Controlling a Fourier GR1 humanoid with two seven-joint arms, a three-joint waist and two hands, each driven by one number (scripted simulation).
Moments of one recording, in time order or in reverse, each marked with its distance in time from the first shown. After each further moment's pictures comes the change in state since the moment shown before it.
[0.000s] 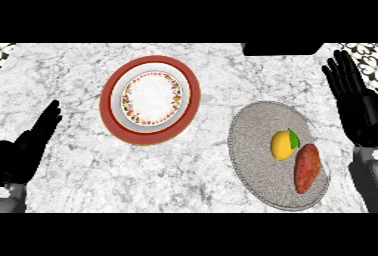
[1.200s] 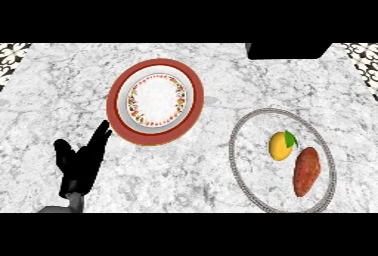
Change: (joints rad) left arm 0.047 -0.290 -0.090 -0.008 0.068 0.073 0.178; right arm 0.577 -0.014 -0.341 -0.303 0.190 -0.373 0.007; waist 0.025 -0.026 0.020
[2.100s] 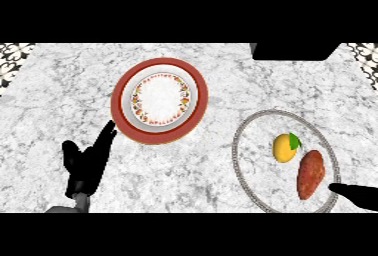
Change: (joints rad) left arm 0.002 -0.034 -0.009 -0.004 -0.041 -0.007 -0.004; right arm -0.094 -0.178 0.340 -0.253 0.400 0.177 0.785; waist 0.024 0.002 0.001
